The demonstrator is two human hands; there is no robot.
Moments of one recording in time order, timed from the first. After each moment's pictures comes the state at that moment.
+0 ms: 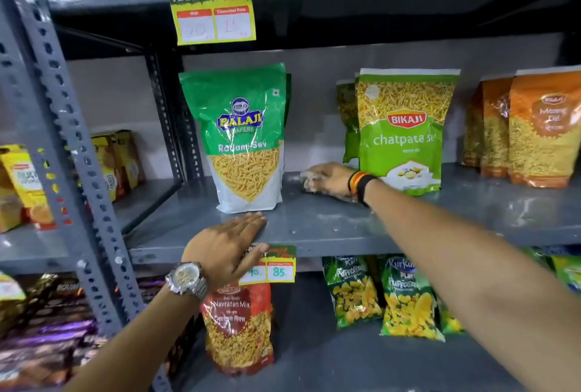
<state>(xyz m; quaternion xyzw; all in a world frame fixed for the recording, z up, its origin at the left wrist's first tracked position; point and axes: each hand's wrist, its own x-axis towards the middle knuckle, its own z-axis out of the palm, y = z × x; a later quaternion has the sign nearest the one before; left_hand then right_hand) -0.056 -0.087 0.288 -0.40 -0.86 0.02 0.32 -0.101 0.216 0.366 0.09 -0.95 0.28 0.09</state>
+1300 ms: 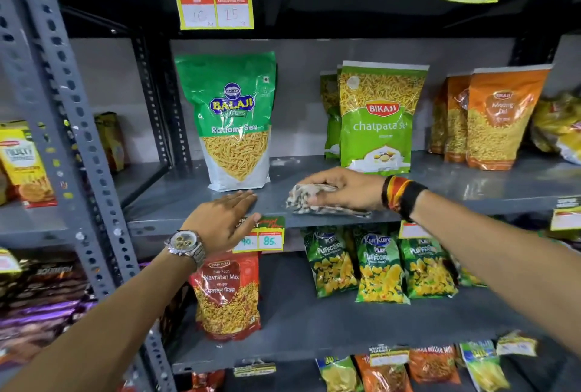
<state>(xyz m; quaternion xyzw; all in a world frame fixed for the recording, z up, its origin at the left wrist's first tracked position) -0.045 -0.087 0.295 -0.40 -0.89 0.00 0.24 0.054 0.199 0.372 0.16 -0.94 0.31 -0.01</state>
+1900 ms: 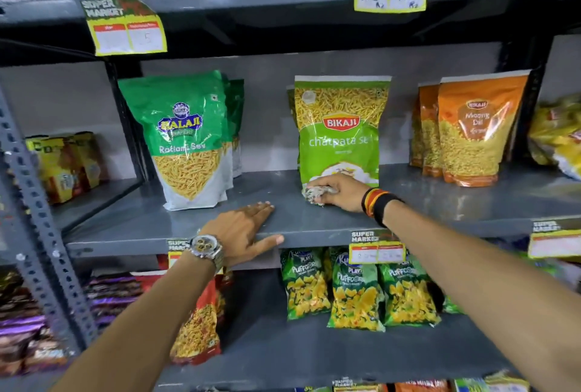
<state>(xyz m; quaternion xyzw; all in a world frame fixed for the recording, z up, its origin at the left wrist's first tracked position) -0.029 0.062 0.306 -0.38 -0.91 0.03 0.17 -0.007 0.341 0.349 0.11 -0.96 0.25 0.10</state>
